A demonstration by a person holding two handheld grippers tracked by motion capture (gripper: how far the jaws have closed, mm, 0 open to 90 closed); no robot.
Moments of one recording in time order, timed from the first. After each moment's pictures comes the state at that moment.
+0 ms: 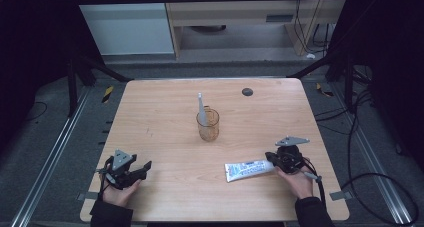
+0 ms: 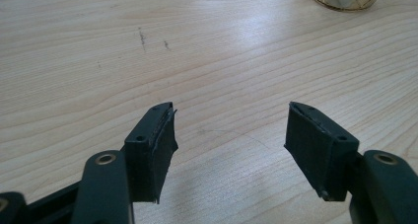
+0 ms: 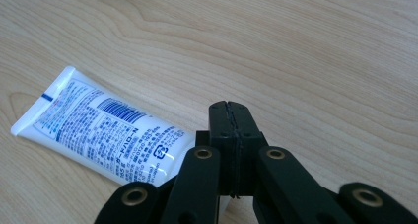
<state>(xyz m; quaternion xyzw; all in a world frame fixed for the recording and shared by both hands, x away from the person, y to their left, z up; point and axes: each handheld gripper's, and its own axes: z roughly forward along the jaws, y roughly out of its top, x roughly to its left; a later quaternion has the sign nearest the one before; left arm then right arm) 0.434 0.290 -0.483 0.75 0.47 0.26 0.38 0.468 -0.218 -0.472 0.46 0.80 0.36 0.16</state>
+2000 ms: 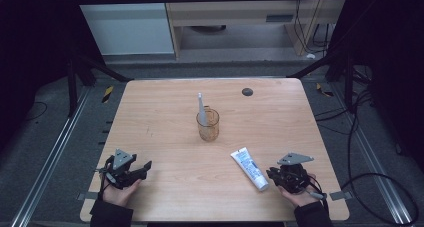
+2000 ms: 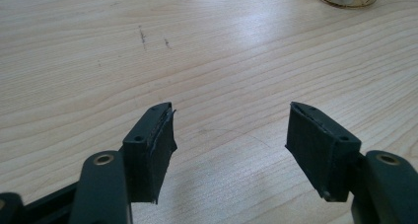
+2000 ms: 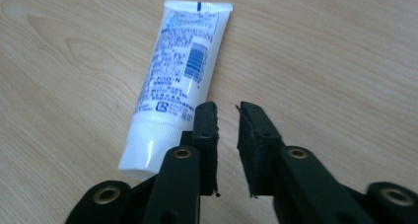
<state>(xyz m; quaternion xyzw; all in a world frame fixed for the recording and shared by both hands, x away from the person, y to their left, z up) 0.436 0.290 -0.483 0.75 0.47 0.26 0.38 0.414 -0.215 -0.466 0.44 0.81 0.34 0.16</state>
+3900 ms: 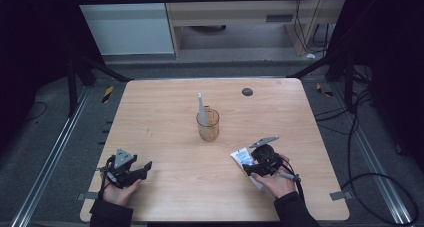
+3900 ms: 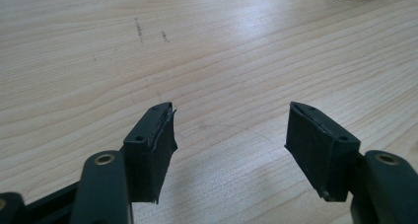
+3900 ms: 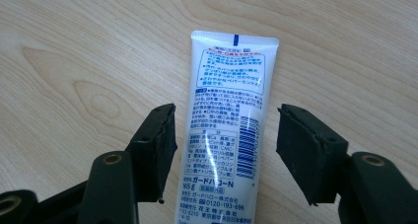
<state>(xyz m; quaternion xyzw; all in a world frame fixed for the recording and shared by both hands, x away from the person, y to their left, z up) 0.439 0.291 -0.486 0.76 0.47 0.25 0.37 0.462 -0.148 -0.455 0.46 0.84 0.27 0.12</state>
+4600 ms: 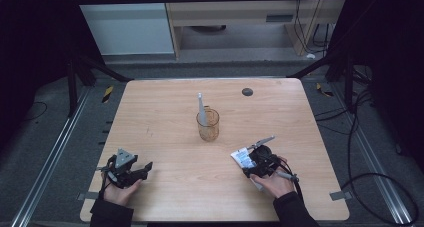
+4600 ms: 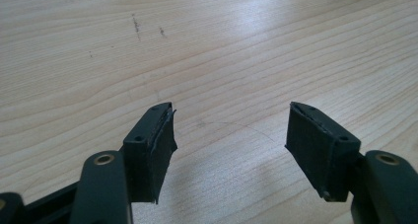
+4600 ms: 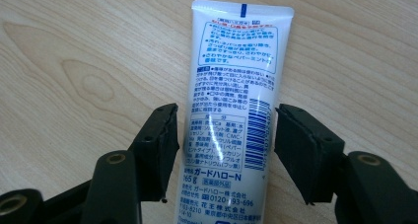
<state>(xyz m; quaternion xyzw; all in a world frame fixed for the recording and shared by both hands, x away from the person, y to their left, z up) 0.440 0.289 -0.487 0.76 0.47 0.24 0.36 0.466 -0.145 -0.465 0.47 0.85 0.24 0.09</state>
